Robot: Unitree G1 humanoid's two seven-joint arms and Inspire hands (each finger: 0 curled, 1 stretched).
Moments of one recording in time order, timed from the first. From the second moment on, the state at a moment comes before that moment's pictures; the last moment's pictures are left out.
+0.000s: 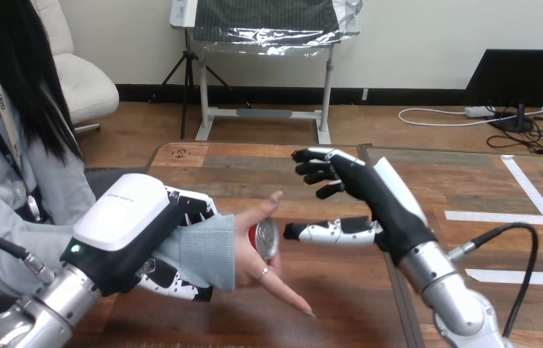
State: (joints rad) left arm -0.11 0.65 -0.14 0.31 0.65 -0.72 0.15; right arm -0.34 -0.24 0.13 0.67 -0.22 -0.59 0.07
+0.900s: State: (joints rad) left arm -0.01 0.59 -0.11 0.23 0.59 -0.74 0.20; right arm -0.33 -0.25 0.06 0.60 -0.09 -0.59 0.15
